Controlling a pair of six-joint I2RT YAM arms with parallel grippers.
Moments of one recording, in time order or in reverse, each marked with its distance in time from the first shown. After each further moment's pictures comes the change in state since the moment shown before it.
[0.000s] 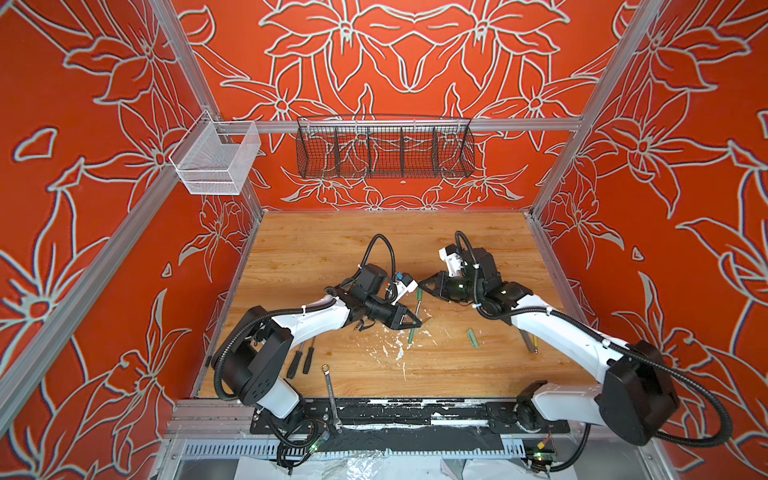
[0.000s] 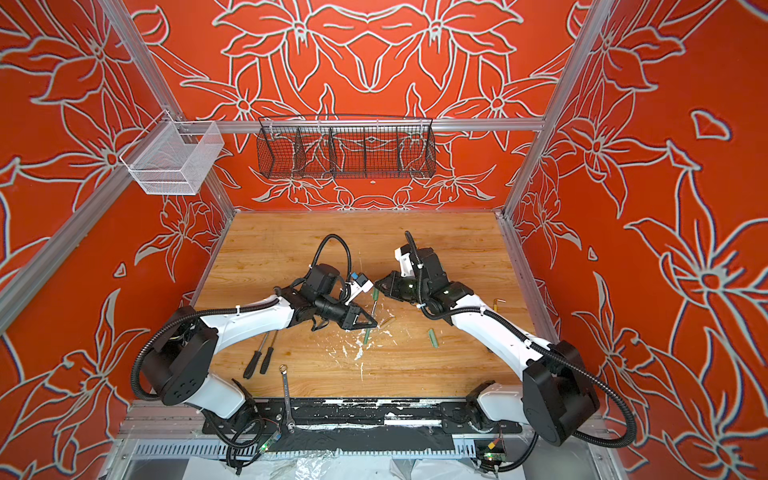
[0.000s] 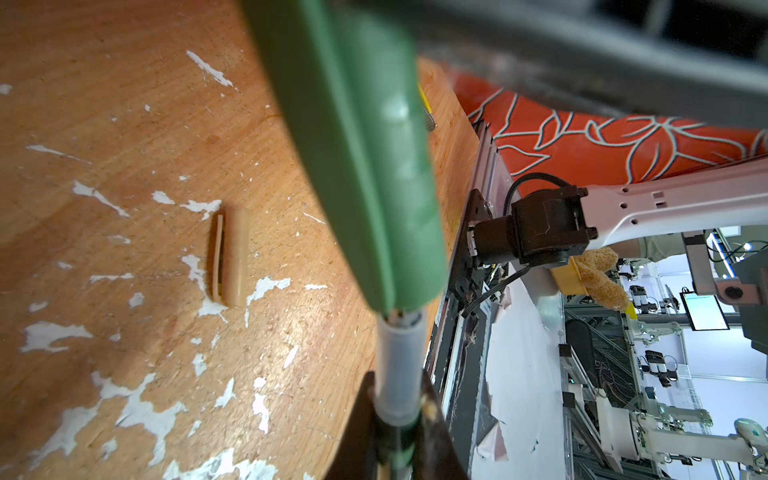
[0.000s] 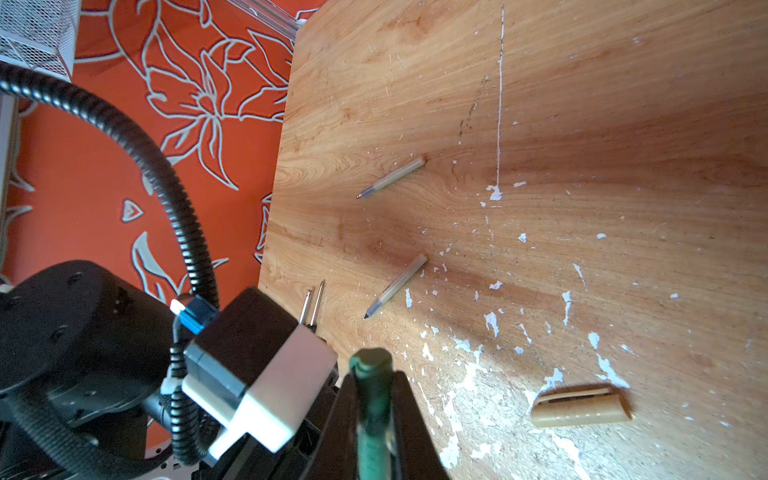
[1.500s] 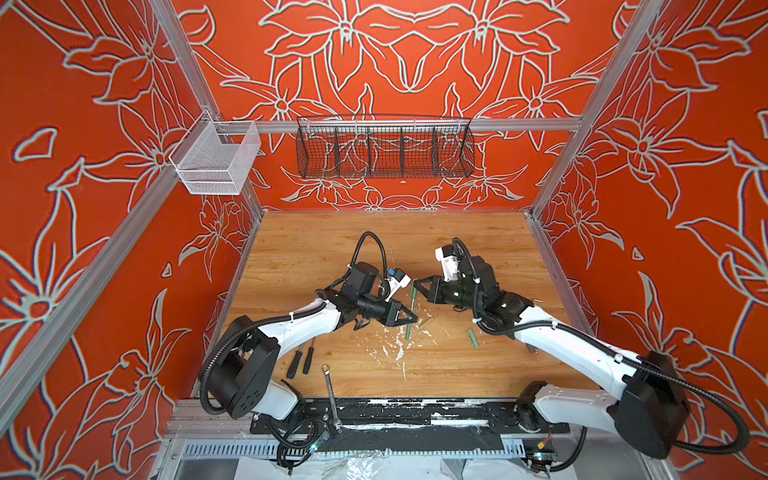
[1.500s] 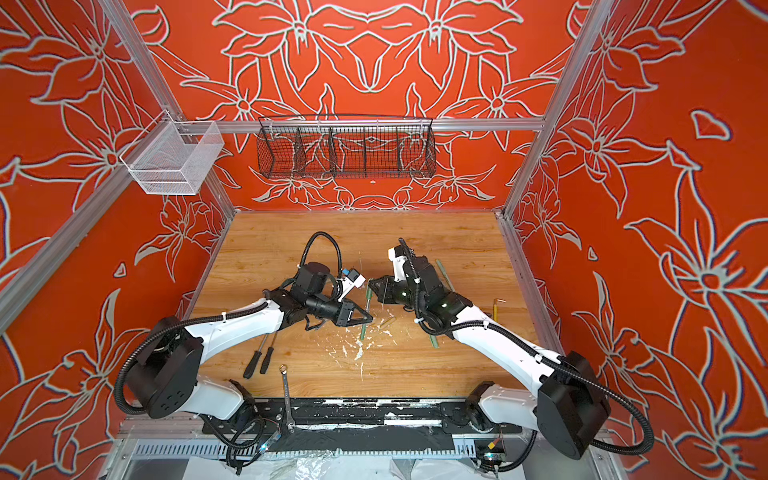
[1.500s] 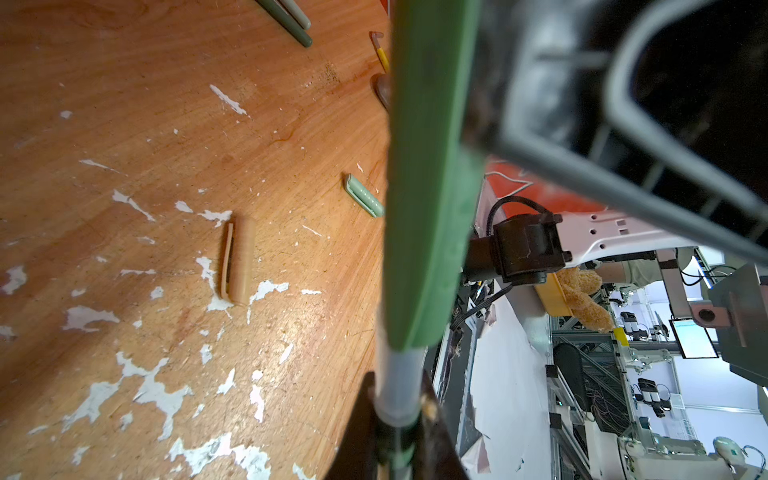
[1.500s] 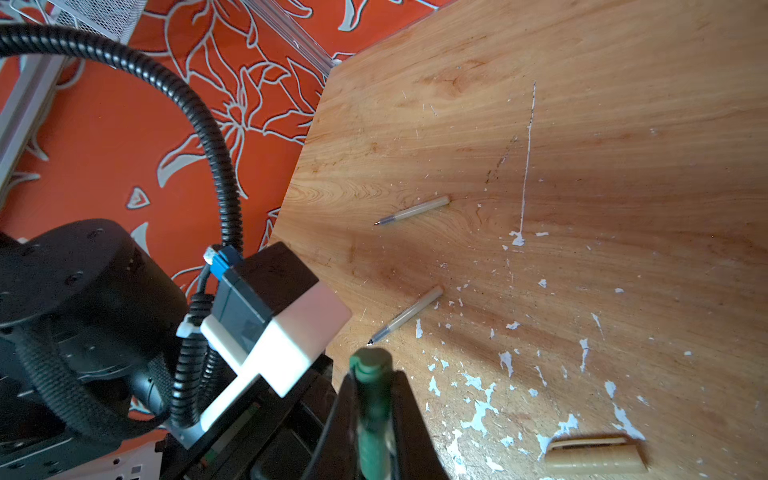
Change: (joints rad) left arm 0.041 -0.090 -0.044 0.042 -0.005 -0.079; right arm 0.130 -0.084 -0.049 0.100 0.186 -0.057
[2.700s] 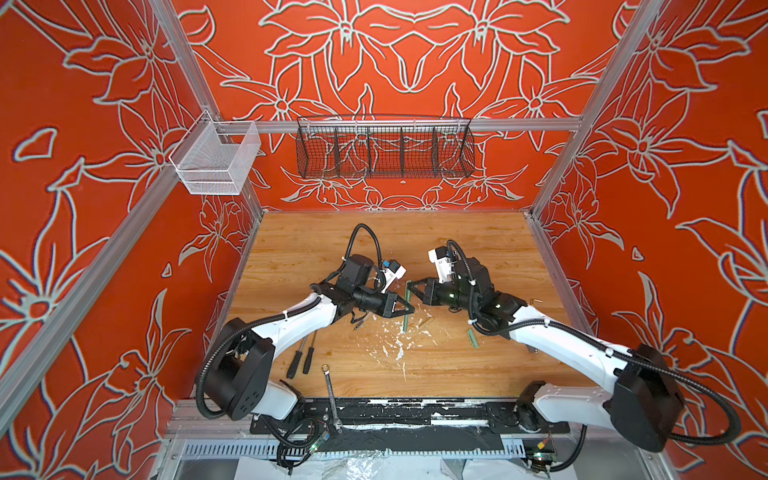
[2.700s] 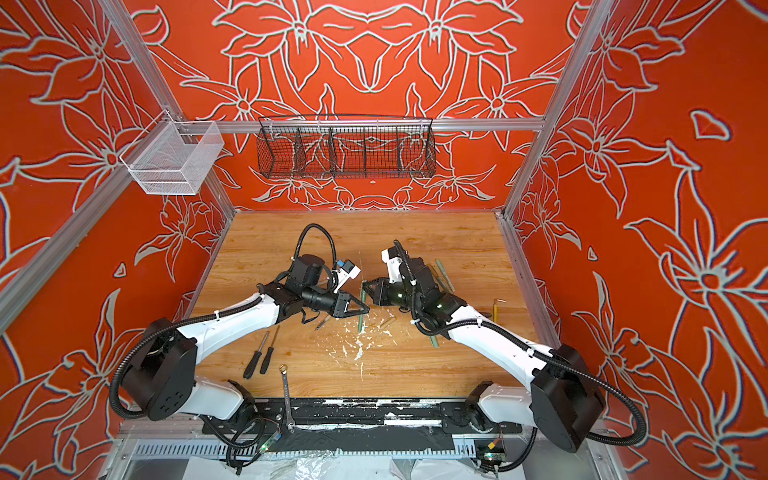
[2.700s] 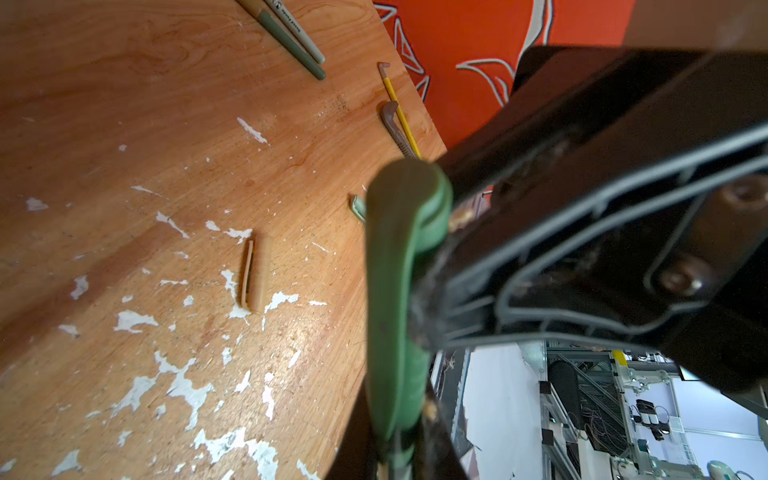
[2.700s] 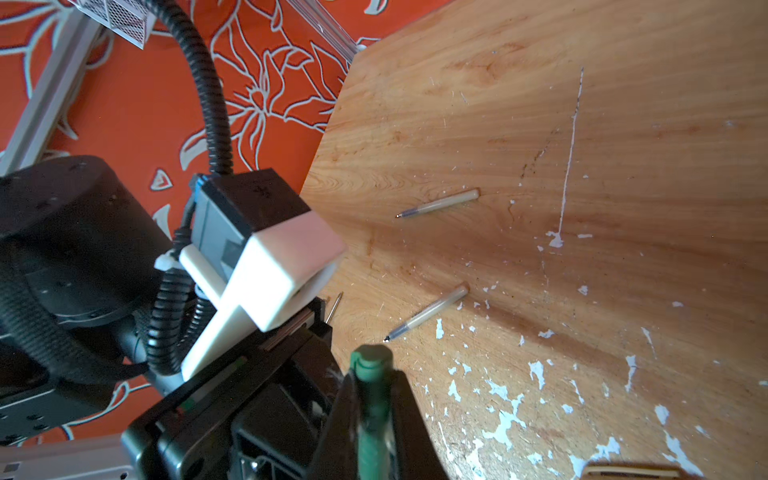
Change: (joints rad) left arm 0.053 -0.002 0.077 -0.065 0.023 -0.007; right arm 0.019 0.032 -0.016 0.067 -0.043 -0.003
